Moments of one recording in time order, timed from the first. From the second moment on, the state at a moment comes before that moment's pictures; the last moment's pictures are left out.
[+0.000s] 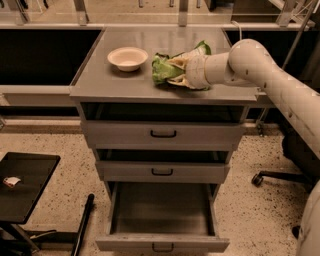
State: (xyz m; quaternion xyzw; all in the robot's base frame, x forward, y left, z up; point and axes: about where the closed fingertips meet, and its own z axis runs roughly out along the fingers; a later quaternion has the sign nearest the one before) arm 0.770 -0.068 0.855 -0.70 0.47 -0.05 0.54
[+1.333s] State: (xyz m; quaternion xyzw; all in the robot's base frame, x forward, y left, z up) arm 0.770 -0.068 0.855 -0.70 0.47 -0.05 0.54
